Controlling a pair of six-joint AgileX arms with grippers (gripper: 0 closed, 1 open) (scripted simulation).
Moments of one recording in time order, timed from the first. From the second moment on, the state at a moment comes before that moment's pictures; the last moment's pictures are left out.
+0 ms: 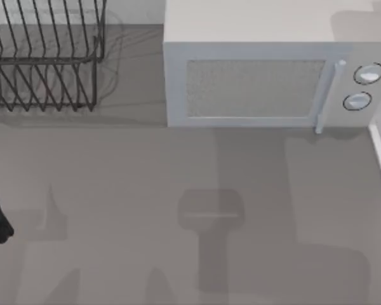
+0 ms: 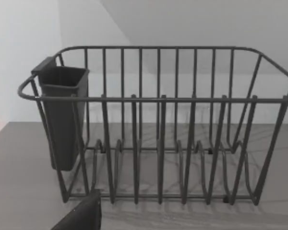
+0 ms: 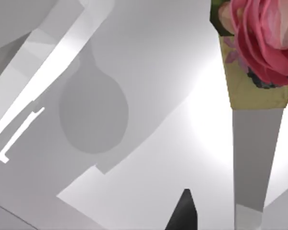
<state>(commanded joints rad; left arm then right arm) 0.00 0.00 0.00 0.00 0.00 0.00 -0.14 2.74 2.87 -1.69 0.01 -0.83</state>
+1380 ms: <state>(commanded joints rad) 0.00 0.00 0.00 0.00 0.00 0.00 -0.14 2.63 2.48 -1.42 0.01 -0.83</state>
